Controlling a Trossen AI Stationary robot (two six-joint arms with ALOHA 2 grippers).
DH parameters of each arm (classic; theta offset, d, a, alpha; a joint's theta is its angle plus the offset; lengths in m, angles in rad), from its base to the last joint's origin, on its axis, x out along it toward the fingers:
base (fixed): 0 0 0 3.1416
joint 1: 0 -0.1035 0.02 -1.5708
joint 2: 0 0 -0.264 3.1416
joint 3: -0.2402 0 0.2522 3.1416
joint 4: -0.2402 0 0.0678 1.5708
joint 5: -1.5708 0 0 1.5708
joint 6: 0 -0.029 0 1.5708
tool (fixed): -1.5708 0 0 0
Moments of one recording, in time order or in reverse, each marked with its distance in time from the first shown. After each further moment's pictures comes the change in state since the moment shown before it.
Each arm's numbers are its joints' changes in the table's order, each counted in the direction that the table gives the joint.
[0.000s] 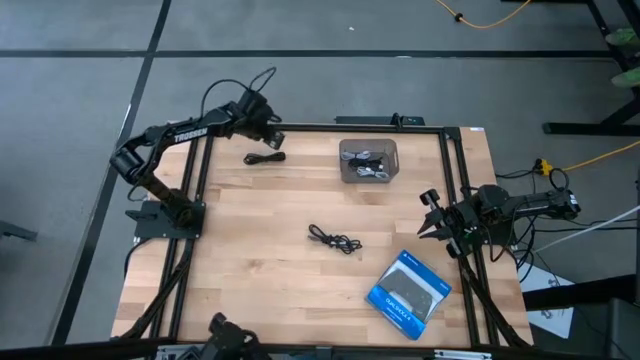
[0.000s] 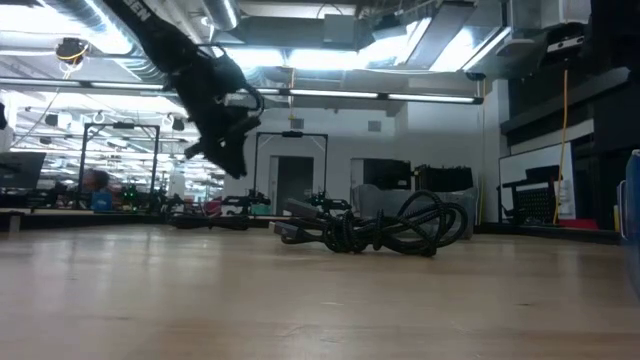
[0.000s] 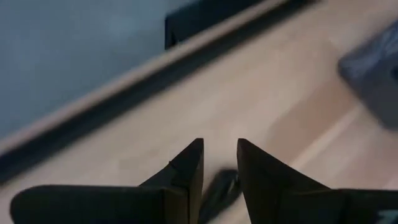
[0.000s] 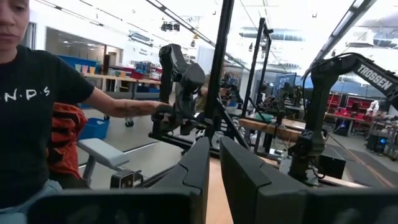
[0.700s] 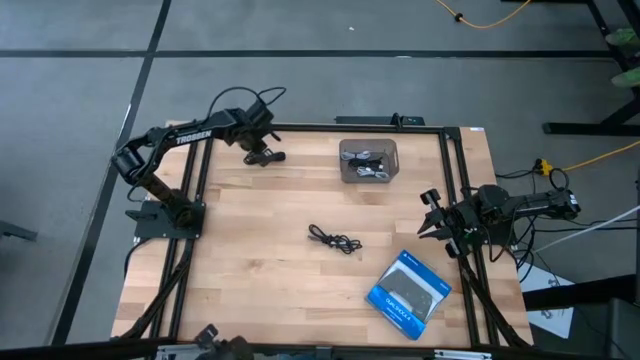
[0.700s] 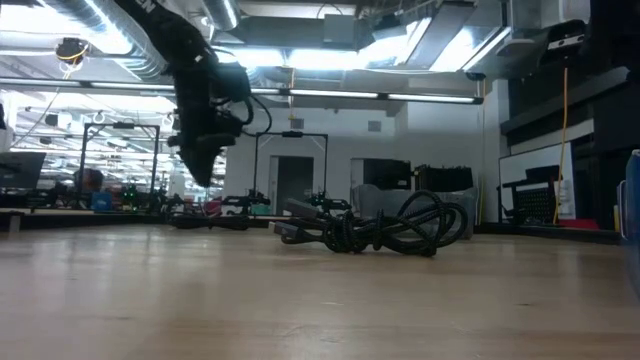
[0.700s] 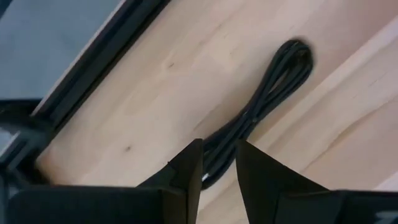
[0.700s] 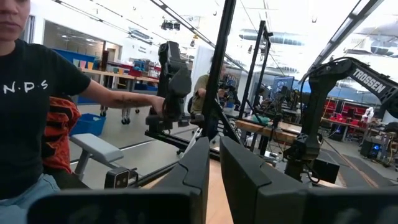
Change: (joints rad) left arm 0.089 -0.005 -0.044 -0.396 -0.266 -0.218; right arm 0.000 0.000 0.000 0.000 0.001 0.041
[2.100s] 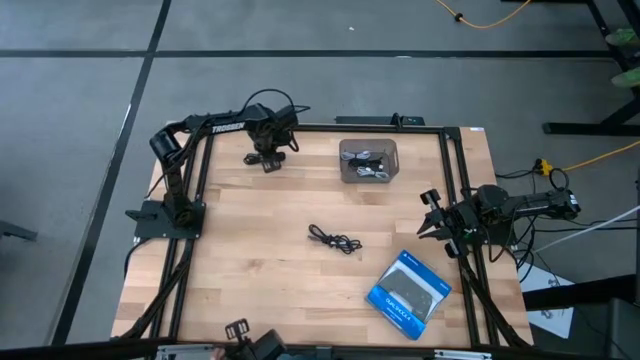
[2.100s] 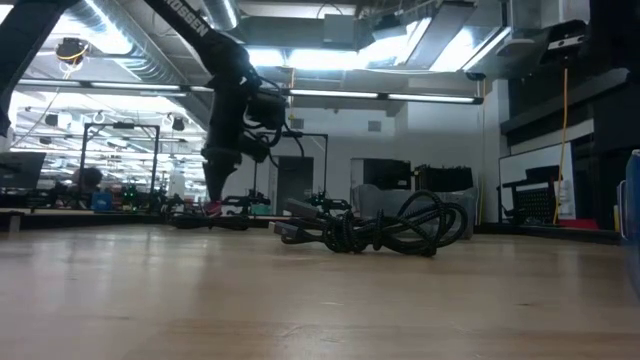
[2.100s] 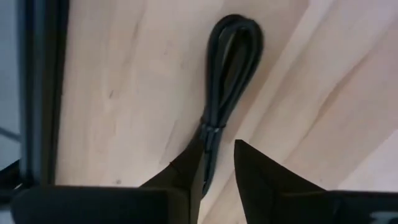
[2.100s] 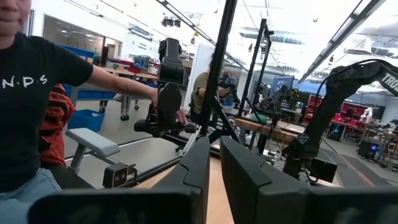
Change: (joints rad) left arm 0.081 -0.318 -0.292 -0.260 -0.007 -0.276; right arm 0.000 0.000 0.000 -0.011 0.000 0.023
